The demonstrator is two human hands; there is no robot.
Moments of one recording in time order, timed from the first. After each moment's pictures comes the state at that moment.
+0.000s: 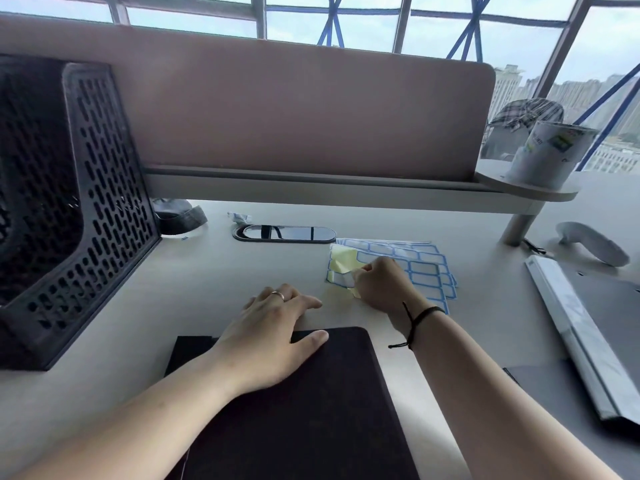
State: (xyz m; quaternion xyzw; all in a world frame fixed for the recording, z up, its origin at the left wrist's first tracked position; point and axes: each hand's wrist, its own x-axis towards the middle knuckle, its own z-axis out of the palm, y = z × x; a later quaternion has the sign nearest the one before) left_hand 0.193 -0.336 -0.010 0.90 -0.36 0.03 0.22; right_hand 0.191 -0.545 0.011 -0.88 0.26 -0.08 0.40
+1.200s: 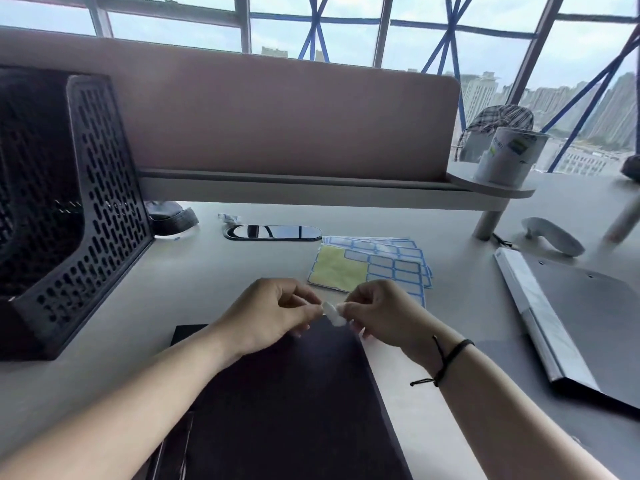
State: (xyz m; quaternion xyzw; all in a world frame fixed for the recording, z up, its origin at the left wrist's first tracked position) left_hand 0.182 -0.342 0.015 0.76 -0.29 -0.17 0.55; right_hand 0.101 -0.522 0.032 -0.87 0.15 -0.03 0.47
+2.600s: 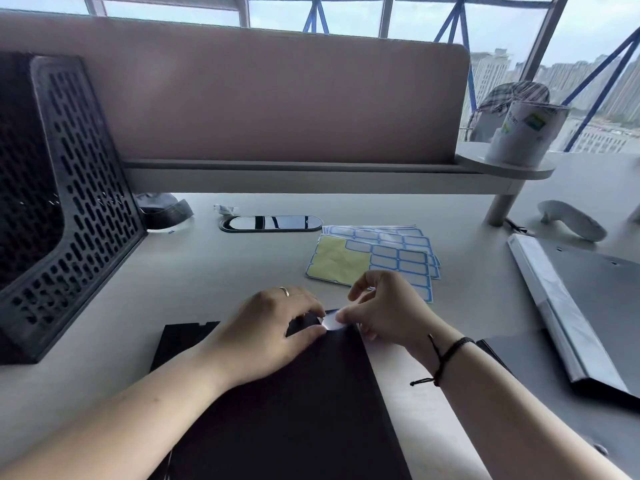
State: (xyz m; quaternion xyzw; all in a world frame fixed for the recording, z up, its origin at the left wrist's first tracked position) left_hand 0.183 -0.341 -0.011 0.81 -0.49 0.06 0.31; right_hand 0.109 -0.533 0.018 -0.83 0.19 -0.05 0.52
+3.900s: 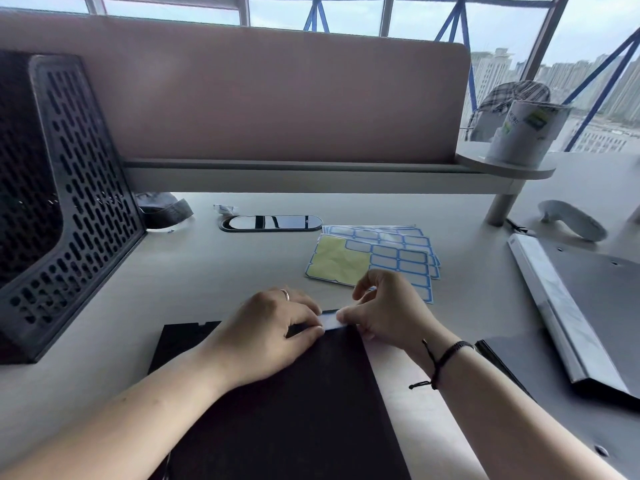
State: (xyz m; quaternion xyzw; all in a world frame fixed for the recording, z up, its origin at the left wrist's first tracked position) left_hand 0.180 -0.341 -0.011 0.81 -0.49 0.06 0.32; right_hand 0.110 -0.534 0.011 -0.85 0.19 -0.08 0.49
